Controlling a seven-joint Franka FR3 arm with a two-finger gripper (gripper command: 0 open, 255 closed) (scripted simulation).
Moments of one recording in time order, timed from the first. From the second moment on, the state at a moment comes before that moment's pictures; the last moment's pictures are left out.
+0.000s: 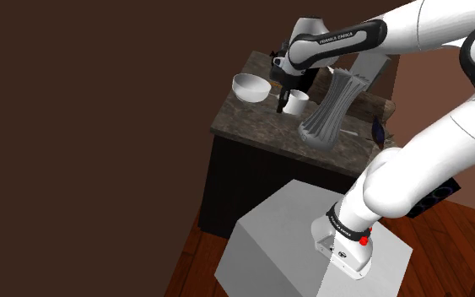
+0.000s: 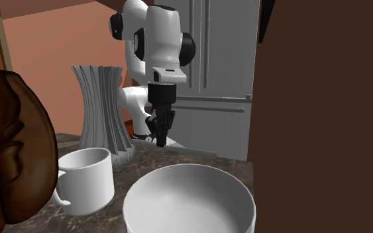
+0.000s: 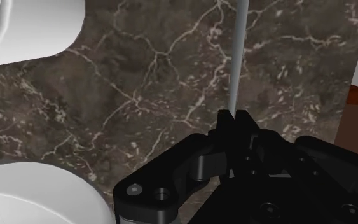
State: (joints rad) arm 0.15 -0.19 -0.36 -2.32 -0.12 2.10 -0.77
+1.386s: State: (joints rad) arm 0.15 -0.22 -0.35 -2.08 -0.11 1.83 -0.79
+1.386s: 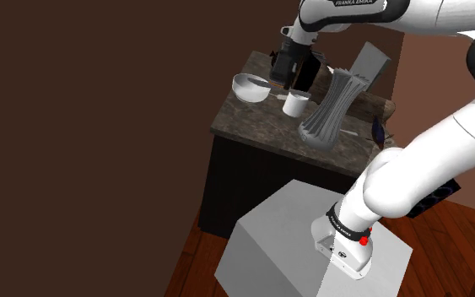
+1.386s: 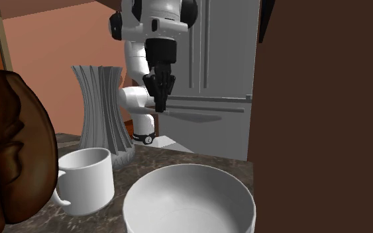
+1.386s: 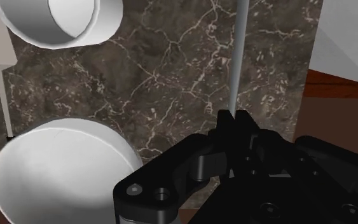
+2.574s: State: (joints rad) arm -0.01 0.55 -0.39 -1.08 0.16 1.56 -0.98
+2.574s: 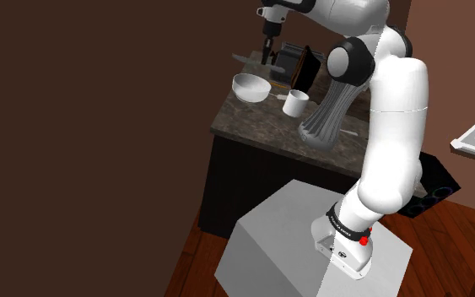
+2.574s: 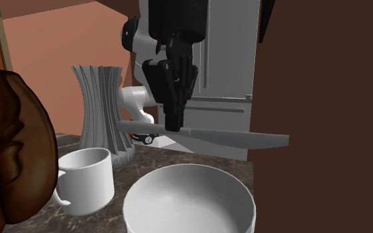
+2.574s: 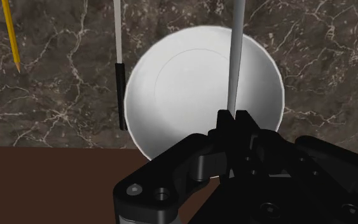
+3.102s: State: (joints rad) arm 0.01 0.54 -0.39 -1.20 0.16 1.67 -0.99
